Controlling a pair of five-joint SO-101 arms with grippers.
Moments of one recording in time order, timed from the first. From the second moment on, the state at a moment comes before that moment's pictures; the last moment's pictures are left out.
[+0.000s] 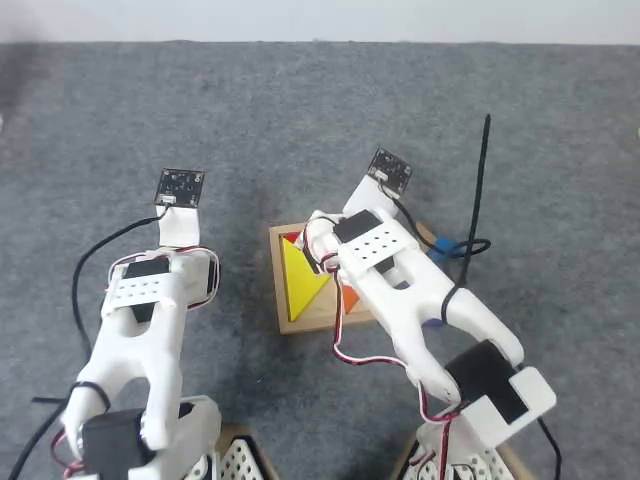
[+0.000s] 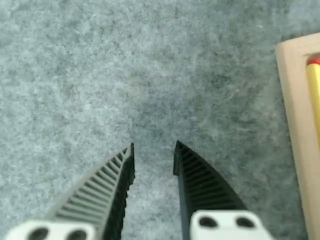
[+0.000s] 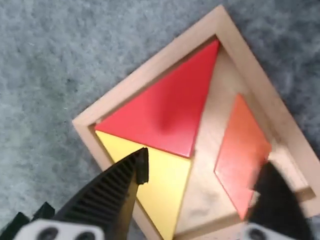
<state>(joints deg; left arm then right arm) -14.7 -19.5 61.6 40.7 -8.0 -36.1 2.7 25.2 49.1 -61.1</state>
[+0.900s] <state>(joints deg) -14.7 -19.5 61.6 40.7 -8.0 -31.1 4.1 24.3 63.2 -53.7</state>
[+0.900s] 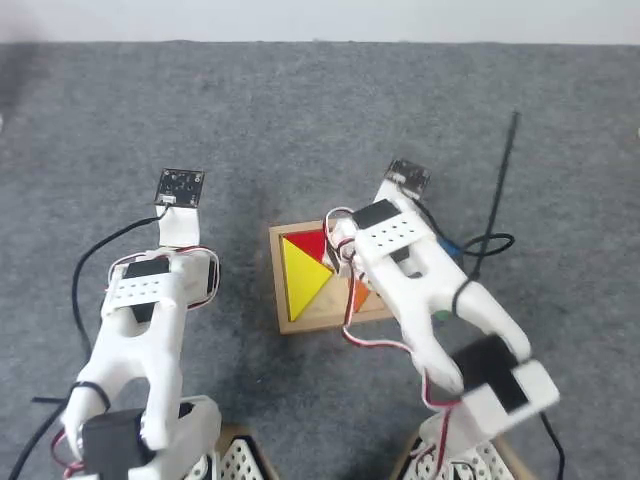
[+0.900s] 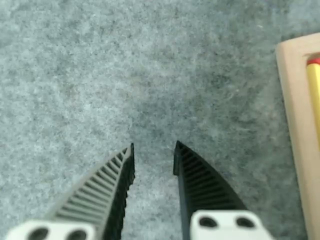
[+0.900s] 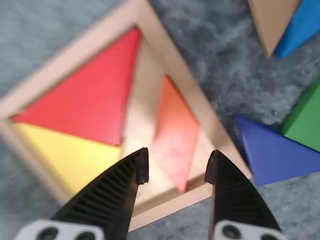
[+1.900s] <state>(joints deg) -14.7 -19.5 61.6 40.7 -8.0 -28.4 21.5 7.2 67.7 -46.5</state>
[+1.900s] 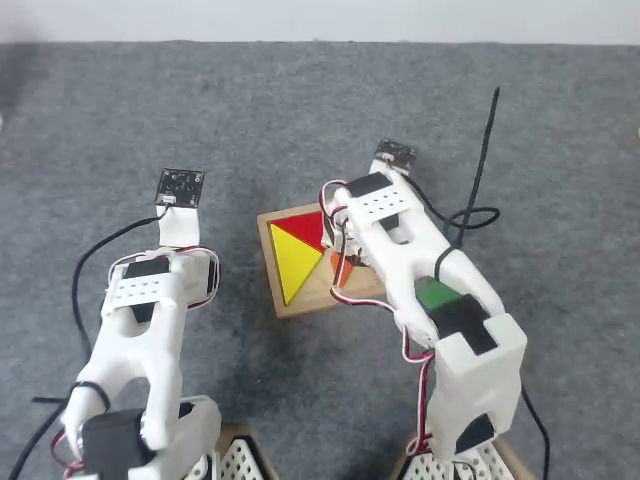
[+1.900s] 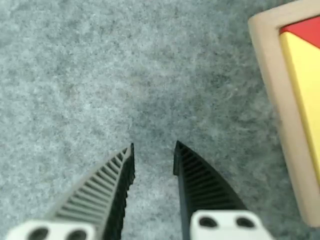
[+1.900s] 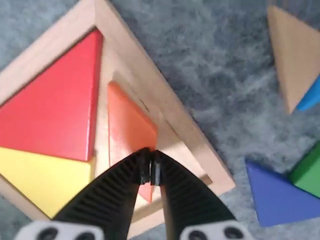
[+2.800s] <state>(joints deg) -14.7 -19.5 61.6 40.7 -8.0 -29.6 24.9 0.5 70.5 -16.7</state>
